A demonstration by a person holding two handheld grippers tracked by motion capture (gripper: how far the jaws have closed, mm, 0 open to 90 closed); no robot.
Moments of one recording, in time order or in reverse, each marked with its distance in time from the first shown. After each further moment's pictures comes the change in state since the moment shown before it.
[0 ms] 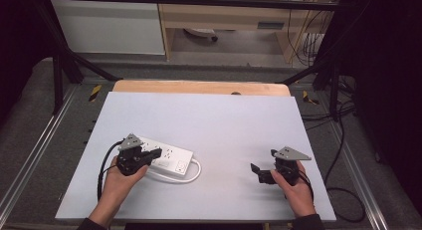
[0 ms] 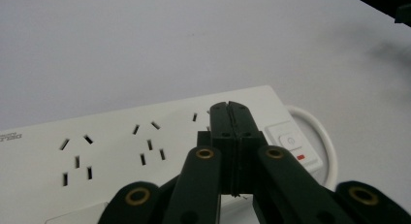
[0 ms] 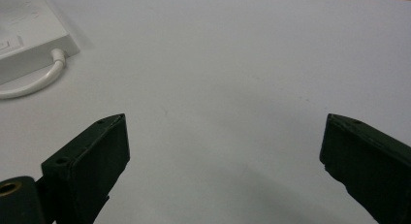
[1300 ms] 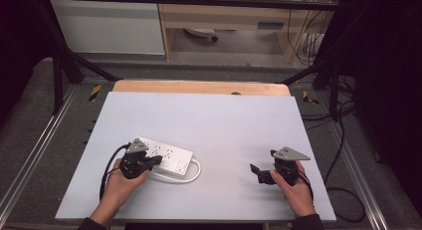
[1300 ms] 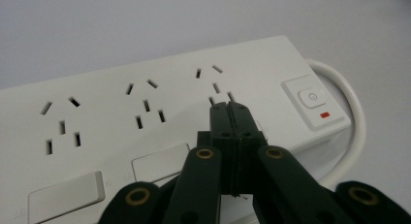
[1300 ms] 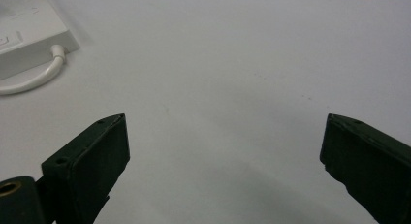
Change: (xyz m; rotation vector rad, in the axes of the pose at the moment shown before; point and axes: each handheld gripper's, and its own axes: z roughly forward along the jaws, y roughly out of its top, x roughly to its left) left arm 0.000 -0.013 0.014 0.122 0.015 0.047; right arm 0.001 0.000 0.001 0.011 0.002 -0.002
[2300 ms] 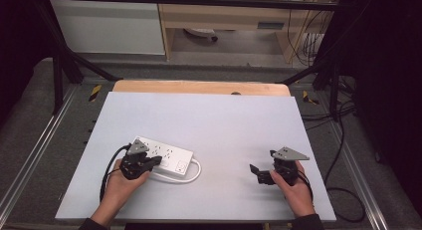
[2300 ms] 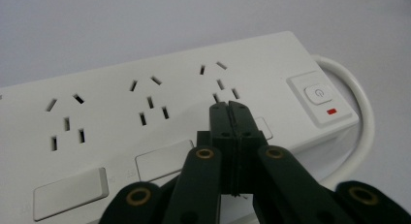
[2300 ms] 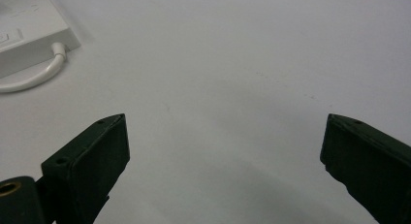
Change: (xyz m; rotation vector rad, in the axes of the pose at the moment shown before) left arm -0.001 -0.002 0.000 0.006 0.023 0.013; right arm 0.000 0.000 0.001 0.006 0.002 -0.008
